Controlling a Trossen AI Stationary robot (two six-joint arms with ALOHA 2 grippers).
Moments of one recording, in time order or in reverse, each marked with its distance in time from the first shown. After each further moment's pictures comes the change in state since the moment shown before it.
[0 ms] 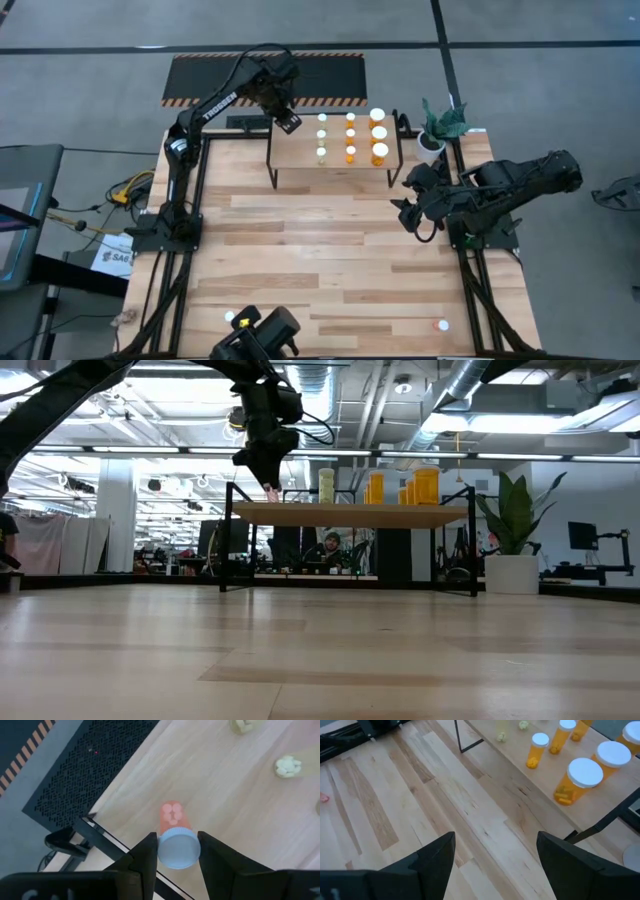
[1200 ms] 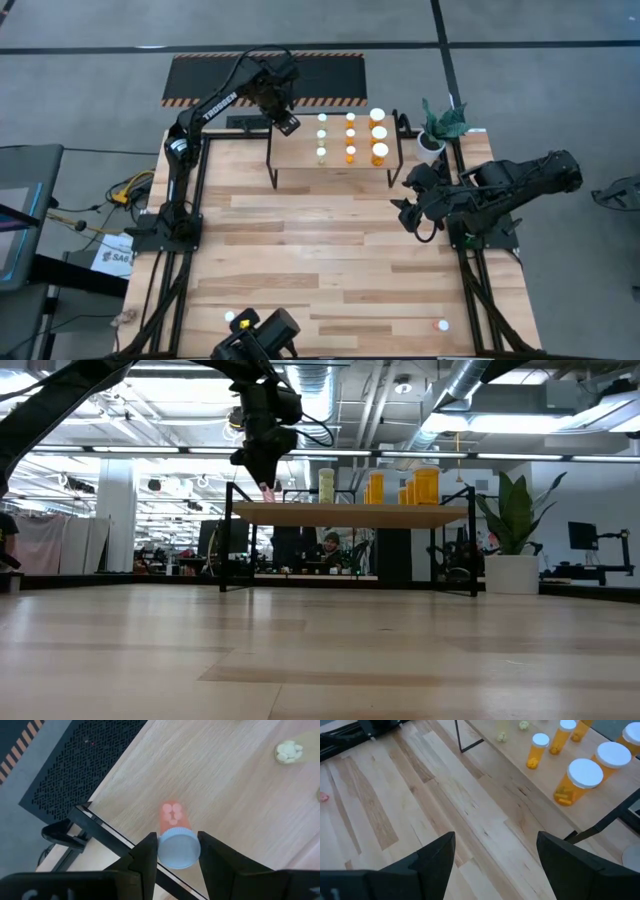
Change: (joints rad) left arm -0.001 0.000 0.000 -0.041 0.006 0.005; right arm 0.000 0.000 0.000 0.000 0.000 -0.006
